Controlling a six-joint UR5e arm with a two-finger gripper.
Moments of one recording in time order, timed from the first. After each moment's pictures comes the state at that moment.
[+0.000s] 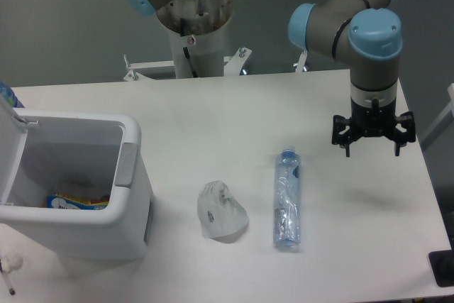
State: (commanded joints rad) arm 2.77 -1.94 -1.63 -0.80 1.58 0.91
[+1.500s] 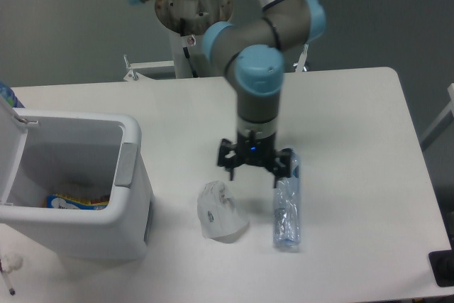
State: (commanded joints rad) arm 2.38 -1.91 -1.84 -0.75 1.46 0.58
